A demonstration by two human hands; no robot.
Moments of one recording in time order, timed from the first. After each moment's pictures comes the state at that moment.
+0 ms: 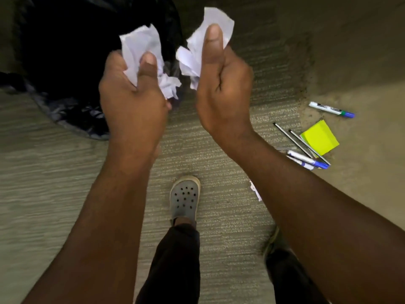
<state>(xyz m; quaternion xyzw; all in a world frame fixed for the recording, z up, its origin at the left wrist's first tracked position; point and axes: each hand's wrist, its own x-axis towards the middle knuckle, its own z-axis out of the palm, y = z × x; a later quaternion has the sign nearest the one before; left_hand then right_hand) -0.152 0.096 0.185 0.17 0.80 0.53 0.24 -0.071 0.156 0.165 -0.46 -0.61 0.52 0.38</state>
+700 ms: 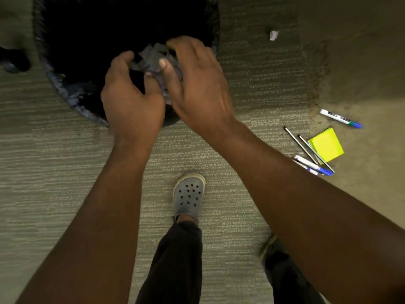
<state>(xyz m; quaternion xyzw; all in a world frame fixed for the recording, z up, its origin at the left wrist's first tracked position) -0.208 0.058 0.152 0.23 0.92 0.28 0.14 -0.126 0.134 0.141 -0.37 -0.84 0.36 0.17</state>
